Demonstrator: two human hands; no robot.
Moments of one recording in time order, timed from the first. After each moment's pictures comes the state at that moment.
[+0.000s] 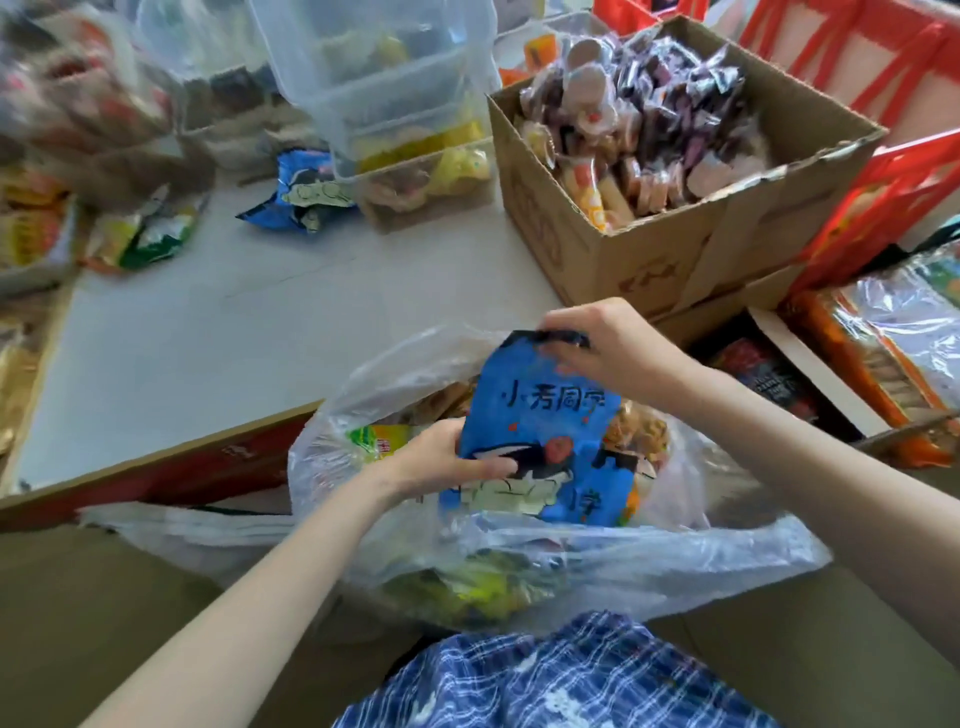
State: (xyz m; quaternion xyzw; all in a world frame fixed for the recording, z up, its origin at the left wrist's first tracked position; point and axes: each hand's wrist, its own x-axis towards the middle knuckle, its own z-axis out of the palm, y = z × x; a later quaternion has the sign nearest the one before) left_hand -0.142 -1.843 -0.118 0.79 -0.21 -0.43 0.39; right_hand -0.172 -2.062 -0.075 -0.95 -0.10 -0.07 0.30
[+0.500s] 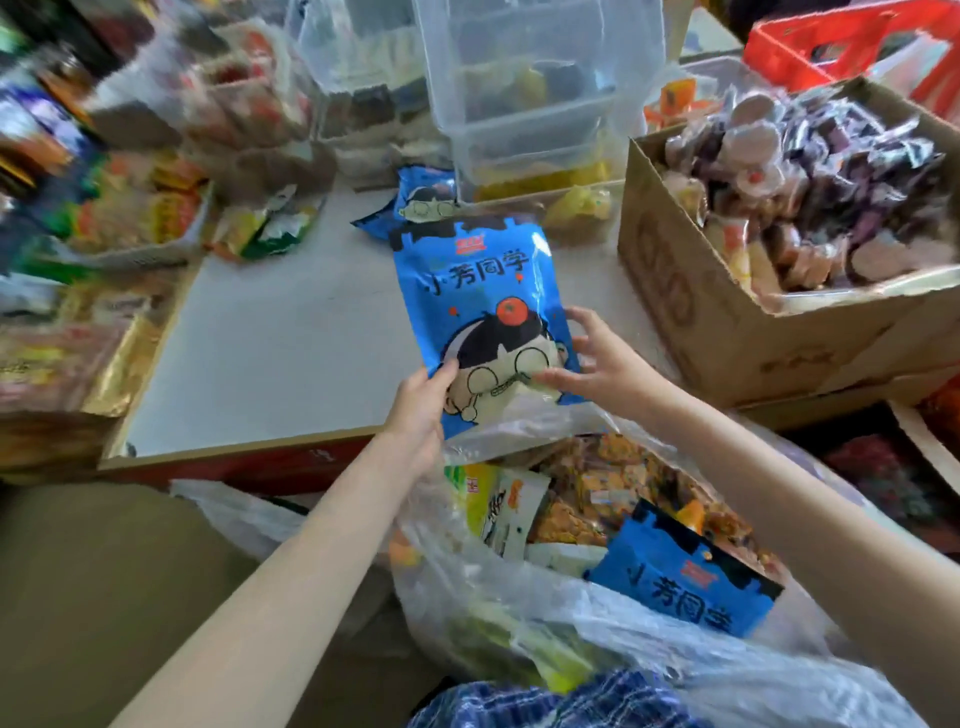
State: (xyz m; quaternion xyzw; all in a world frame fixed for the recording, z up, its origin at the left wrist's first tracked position) left_hand -0.051 -1.788 -0.094 0.65 0.19 -0.17 0.72; right_hand -0.071 -1.977 -0.086 -0.80 0.06 0.12 0.59
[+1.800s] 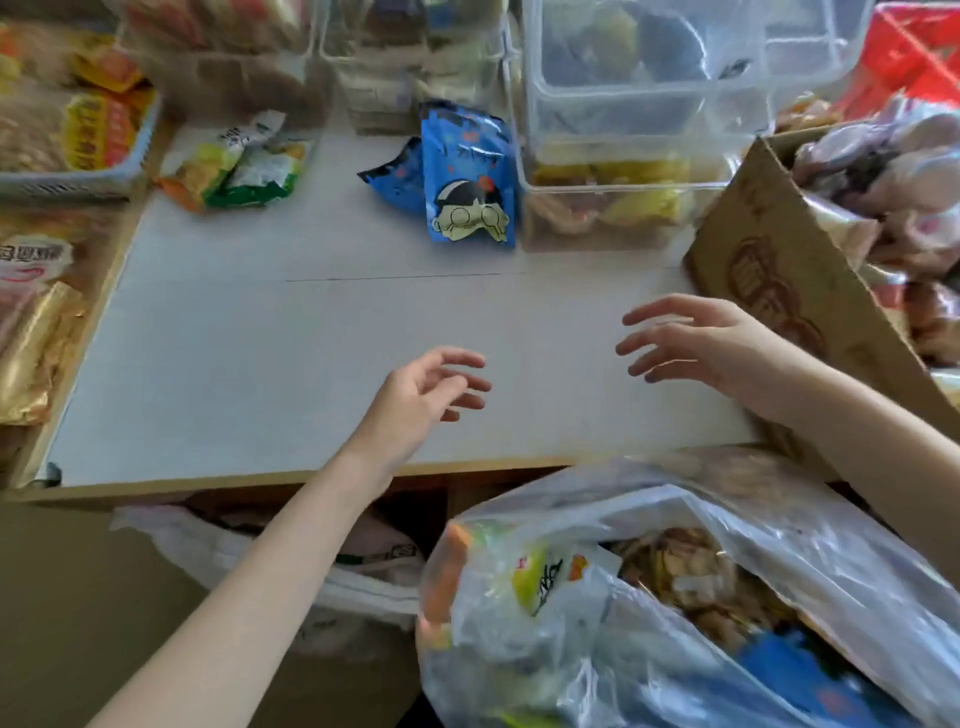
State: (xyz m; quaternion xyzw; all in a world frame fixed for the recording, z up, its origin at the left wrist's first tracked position) left_hand 0.060 -1.686 -0.104 0.75 0.00 -0.23 0.62; right_hand 0.055 -1.952 -0.063 -0.74 0.15 0.20 0.63
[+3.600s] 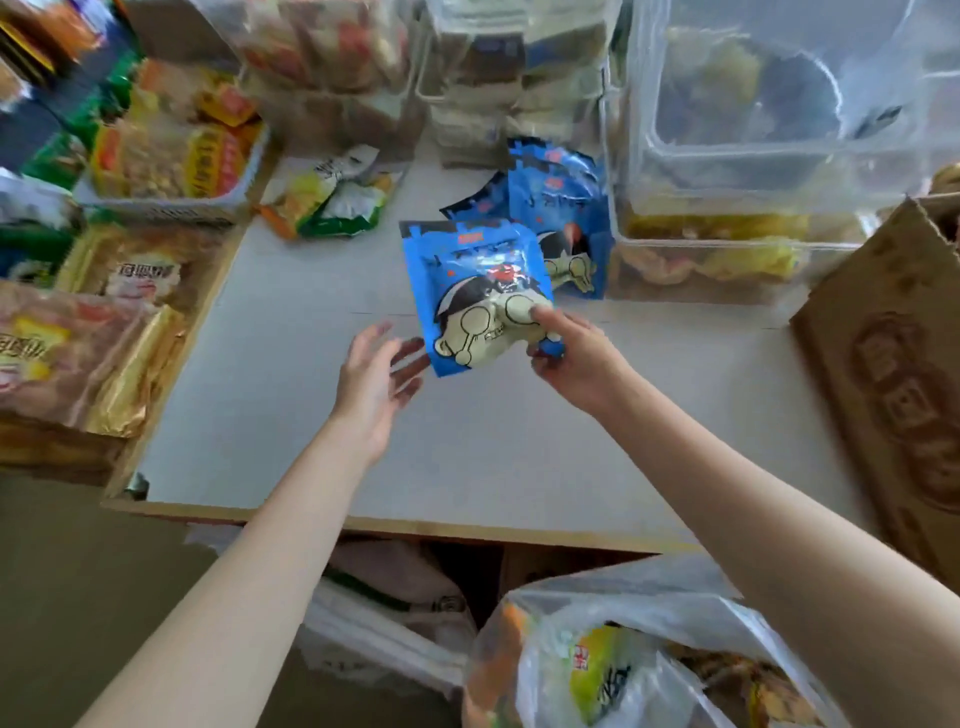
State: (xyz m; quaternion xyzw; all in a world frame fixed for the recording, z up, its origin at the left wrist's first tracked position) left_hand 0.155 -1.627 -0.132 0.58 0.29 -0.06 0.76; right_hand 0.184 -1.815 -0.147 -0.47 0.24 0.19 0.83
